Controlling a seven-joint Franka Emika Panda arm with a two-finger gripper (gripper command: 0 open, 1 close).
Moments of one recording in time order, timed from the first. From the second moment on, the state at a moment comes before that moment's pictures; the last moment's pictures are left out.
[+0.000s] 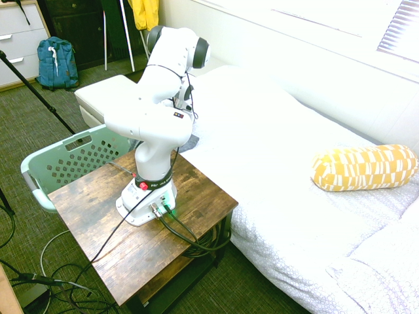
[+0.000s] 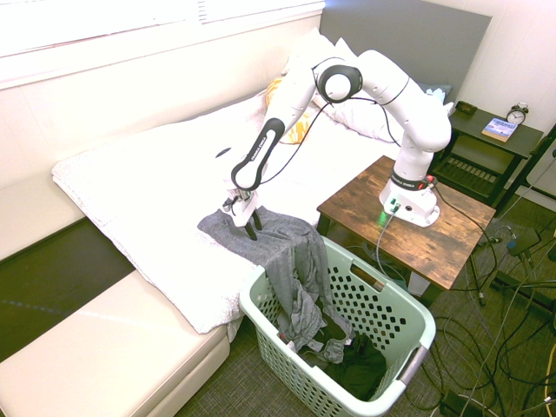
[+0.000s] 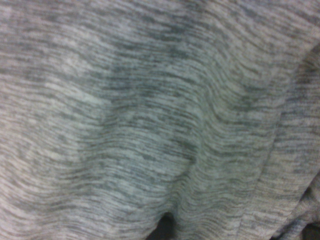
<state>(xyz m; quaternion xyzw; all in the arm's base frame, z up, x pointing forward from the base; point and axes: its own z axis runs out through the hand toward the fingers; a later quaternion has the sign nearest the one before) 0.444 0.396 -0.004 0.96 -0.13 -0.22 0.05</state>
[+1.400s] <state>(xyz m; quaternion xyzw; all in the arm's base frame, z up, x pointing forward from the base) 0.435 0.396 0.070 0.97 -0.15 -0.18 0.04</state>
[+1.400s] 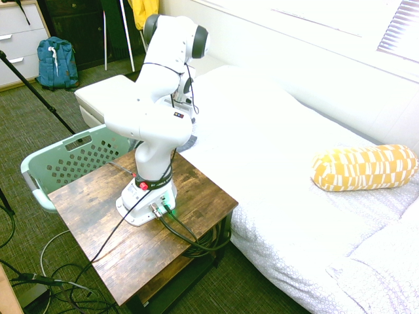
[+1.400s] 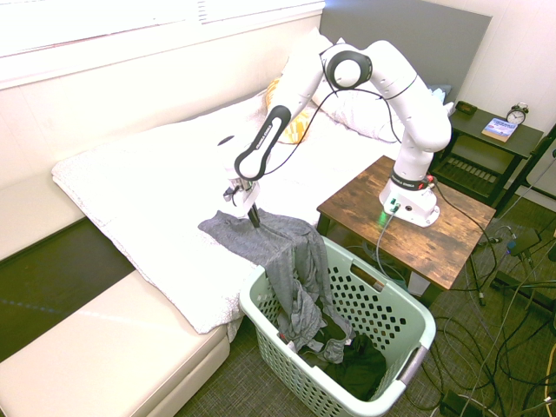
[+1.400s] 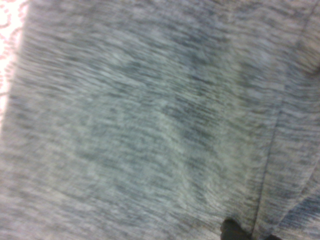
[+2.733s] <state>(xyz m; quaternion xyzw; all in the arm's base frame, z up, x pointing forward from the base) 0.109 0.398 0.144 0.99 -0.09 -0.06 0.12</state>
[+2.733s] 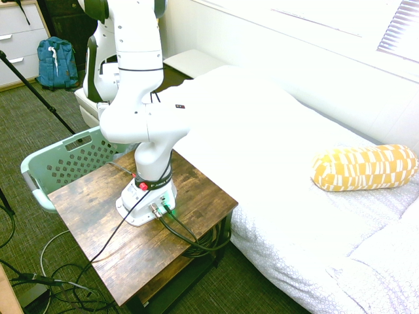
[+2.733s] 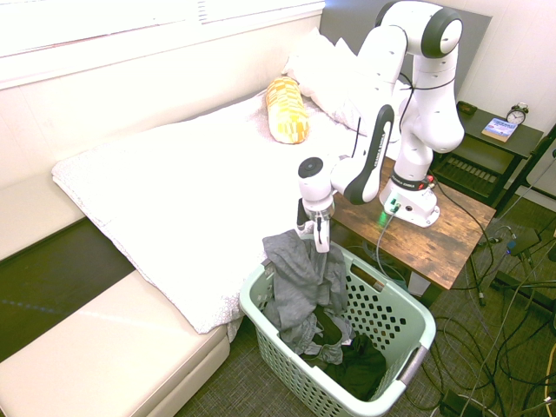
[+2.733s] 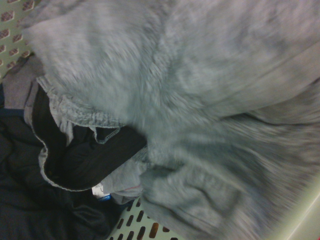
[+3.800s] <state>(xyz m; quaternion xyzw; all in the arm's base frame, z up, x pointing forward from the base) 0.414 0.121 0.340 0.95 -0.30 0.01 0.03</state>
